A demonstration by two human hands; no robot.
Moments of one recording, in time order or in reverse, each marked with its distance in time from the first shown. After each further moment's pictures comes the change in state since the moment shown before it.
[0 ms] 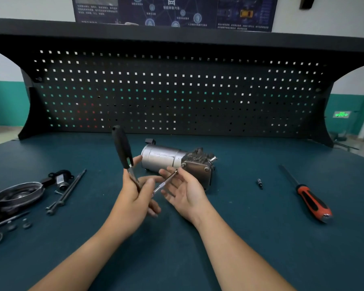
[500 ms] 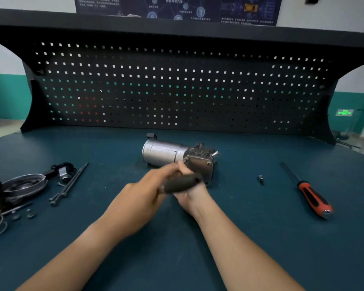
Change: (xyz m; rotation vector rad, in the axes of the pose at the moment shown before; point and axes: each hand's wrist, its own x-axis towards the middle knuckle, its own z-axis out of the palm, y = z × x) left_hand -0.004 0.004 -0.010 0.820 -0.282 0.411; right_hand 0.008 0.004 -0.001 -0.034 0.077 -0.064
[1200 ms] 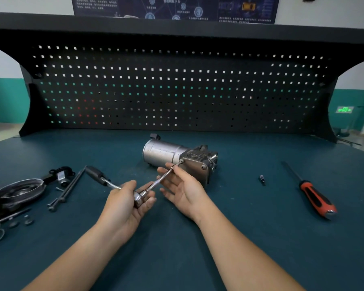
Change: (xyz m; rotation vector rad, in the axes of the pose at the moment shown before) left_hand 0.012 0.009 0.000 -1.477 0.462 -1.088; right_hand -0.004 0.000 -0.001 -0.035 -0.128 0.065
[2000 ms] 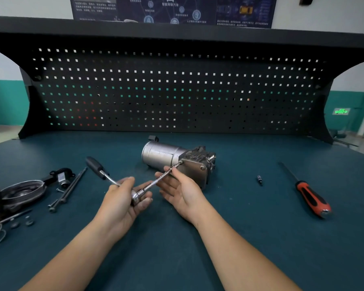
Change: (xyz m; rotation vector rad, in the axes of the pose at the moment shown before) left_hand 0.012 0.000 -0.008 0.125 -0.052 0.052; right_hand -0.003 0.003 0.003 -0.039 0.019 -0.005
